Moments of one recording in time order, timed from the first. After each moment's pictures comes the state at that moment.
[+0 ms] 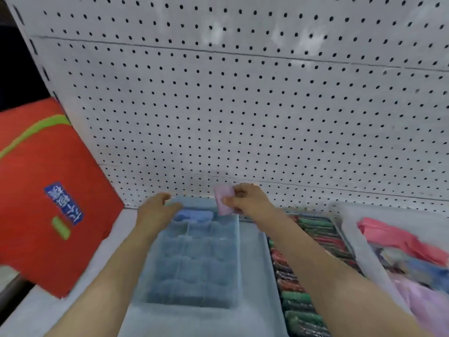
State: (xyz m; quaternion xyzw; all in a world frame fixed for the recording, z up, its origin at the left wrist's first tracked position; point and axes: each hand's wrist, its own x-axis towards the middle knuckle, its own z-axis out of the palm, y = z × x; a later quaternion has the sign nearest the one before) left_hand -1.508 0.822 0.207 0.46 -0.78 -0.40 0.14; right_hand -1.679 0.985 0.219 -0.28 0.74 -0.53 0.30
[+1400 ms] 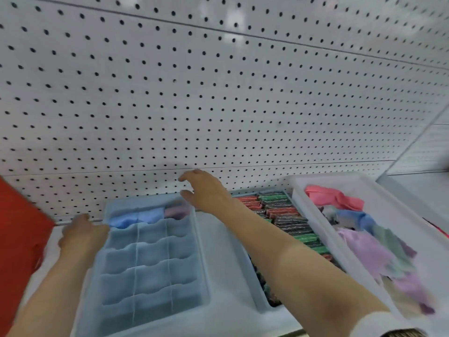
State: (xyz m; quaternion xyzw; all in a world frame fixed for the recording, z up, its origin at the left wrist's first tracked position) left_hand -1.487 0.763 0.164 0.55 -0.73 -0.40 0.06; right_hand -1.665 0.950 0.219 -0.42 0.88 -0.19 0.05
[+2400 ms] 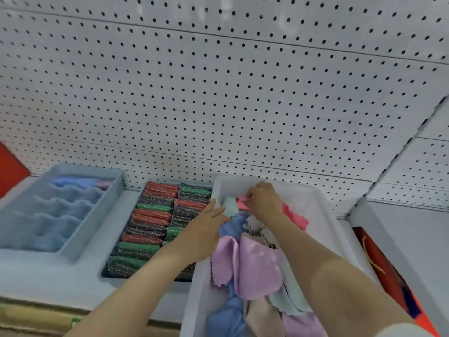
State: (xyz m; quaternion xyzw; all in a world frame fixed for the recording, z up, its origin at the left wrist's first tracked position) left_hand -1.688 1.214 0.187 0.10 -0.97 -0.22 0.01; right_hand -1.911 1.293 0.144 -0.37 0.91 -0.17 0.00
